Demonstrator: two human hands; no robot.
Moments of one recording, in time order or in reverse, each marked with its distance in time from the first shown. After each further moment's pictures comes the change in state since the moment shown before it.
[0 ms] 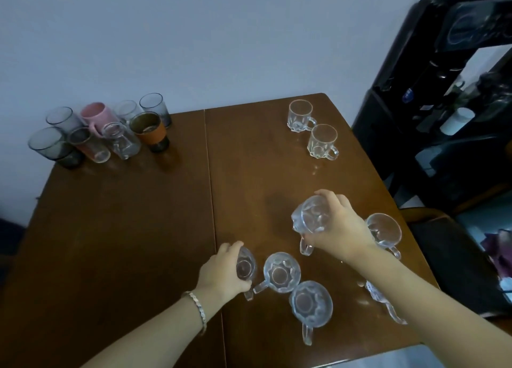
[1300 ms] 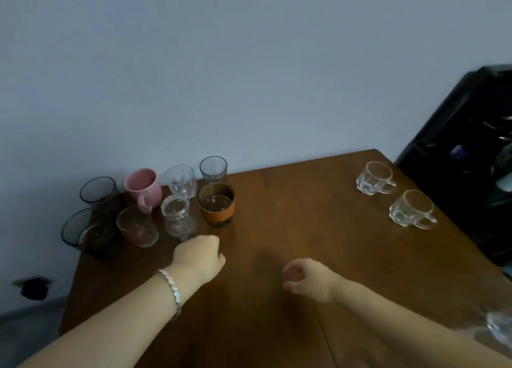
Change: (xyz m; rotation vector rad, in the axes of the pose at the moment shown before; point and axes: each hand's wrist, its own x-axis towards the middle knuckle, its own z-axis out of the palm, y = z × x) left_hand 0.179 -0.216 -0.261 0.304 0.075 0.059; right_hand 0.174 -0.244 0.159 -0.033 -0.456 0.079
